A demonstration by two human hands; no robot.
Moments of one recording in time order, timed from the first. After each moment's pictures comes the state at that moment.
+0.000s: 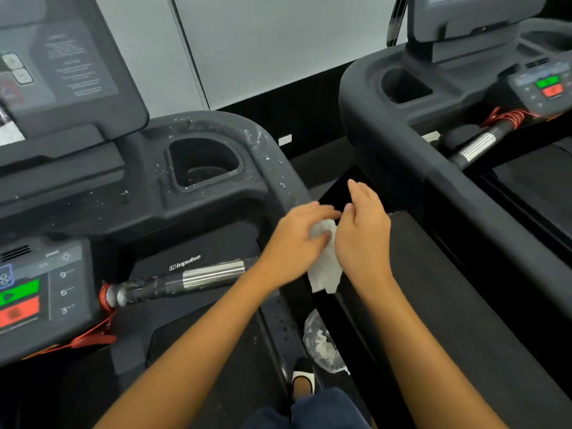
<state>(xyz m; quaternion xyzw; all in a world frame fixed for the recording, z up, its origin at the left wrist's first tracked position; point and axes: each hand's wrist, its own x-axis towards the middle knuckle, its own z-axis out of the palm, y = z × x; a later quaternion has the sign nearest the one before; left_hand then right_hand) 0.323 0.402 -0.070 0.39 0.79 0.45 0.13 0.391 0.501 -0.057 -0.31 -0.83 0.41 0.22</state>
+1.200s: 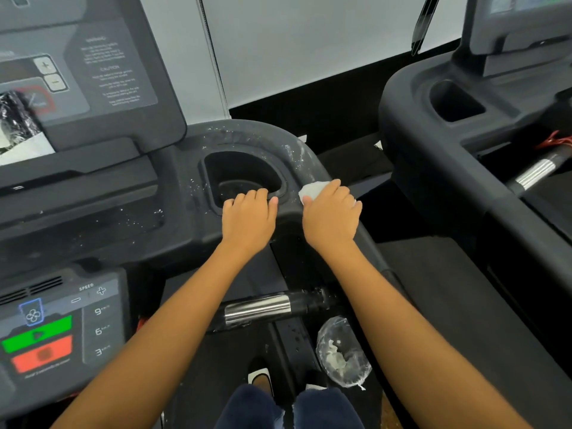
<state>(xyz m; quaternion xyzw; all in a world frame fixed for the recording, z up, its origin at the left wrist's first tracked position) 0.152 0.339 -0.119 0.27 0.96 0.08 -0.07 0.216 0.467 -0.116 -0.37 -0.93 0.03 0.05</state>
